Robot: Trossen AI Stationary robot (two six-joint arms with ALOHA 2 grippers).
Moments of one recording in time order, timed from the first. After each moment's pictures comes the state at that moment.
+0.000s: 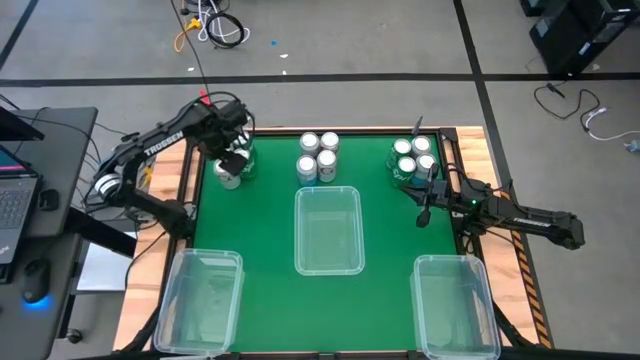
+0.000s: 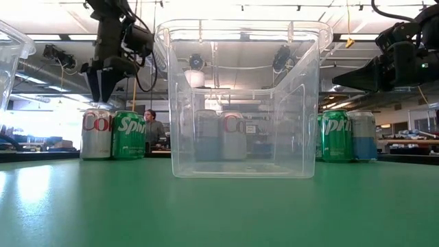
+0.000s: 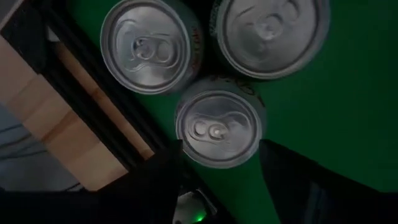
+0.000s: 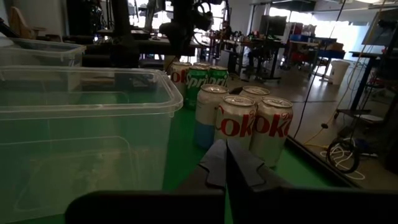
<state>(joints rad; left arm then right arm) 0.81 1.41 1.24 -1.40 -0.13 -0.18 -0.26 0.07 0.01 0.03 0.06 -0.08</state>
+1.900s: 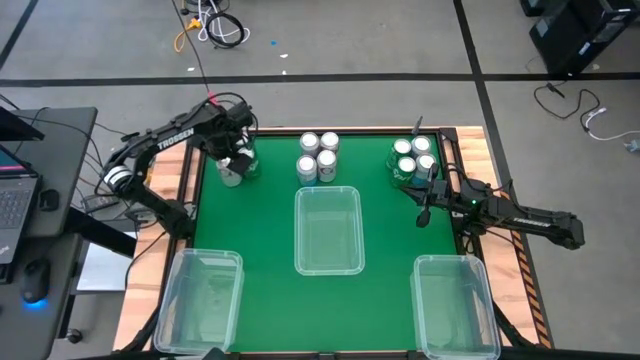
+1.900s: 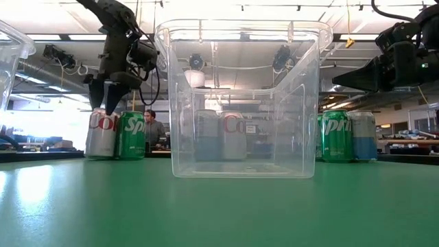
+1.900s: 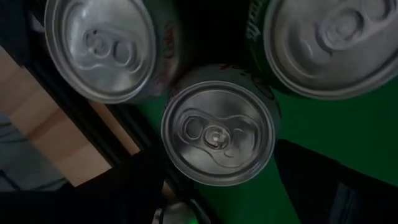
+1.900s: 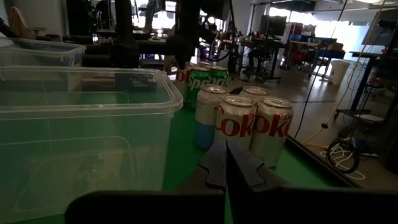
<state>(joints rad) 0.83 1.49 1.20 -1.32 -0.15 -0.22 -0.26 0.07 0.01 0.03 0.06 -0.08</state>
